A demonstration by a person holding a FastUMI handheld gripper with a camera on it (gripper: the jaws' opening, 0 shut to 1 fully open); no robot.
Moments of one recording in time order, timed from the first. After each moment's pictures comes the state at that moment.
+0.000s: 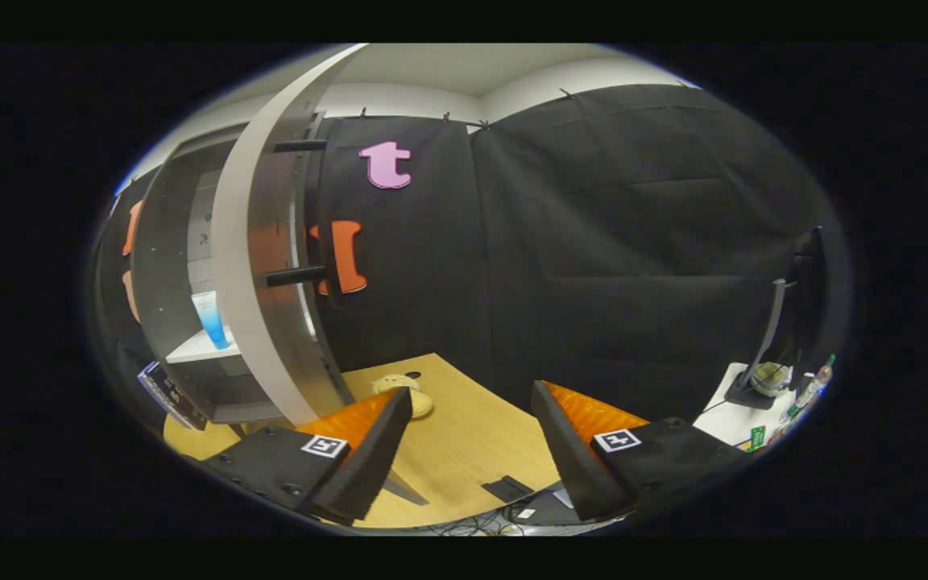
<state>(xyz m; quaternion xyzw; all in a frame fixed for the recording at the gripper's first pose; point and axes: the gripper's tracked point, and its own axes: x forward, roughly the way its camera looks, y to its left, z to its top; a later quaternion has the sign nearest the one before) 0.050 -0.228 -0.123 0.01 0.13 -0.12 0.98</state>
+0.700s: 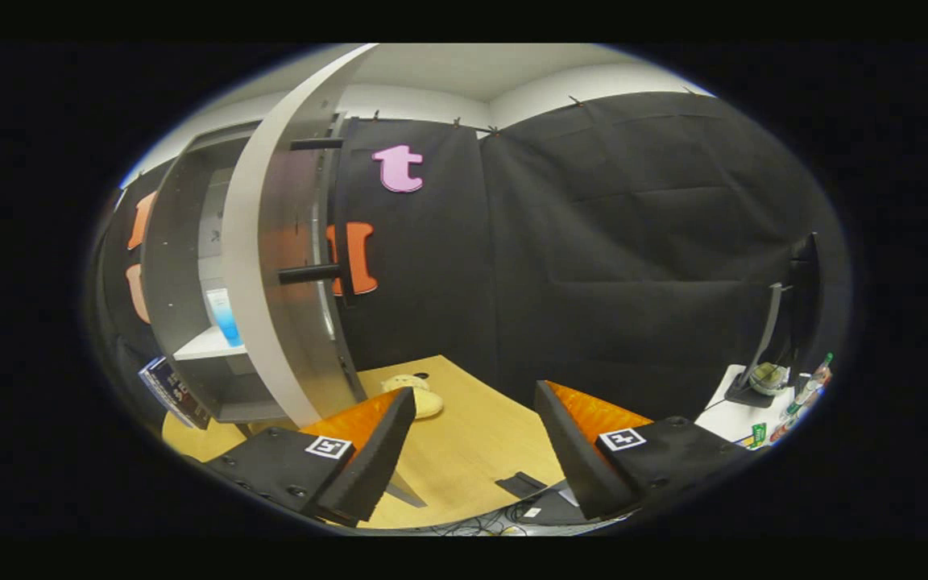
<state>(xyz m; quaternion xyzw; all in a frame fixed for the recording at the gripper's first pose) 0.035 -0.179 -0.127 0.00 0.12 -0.11 0.99</state>
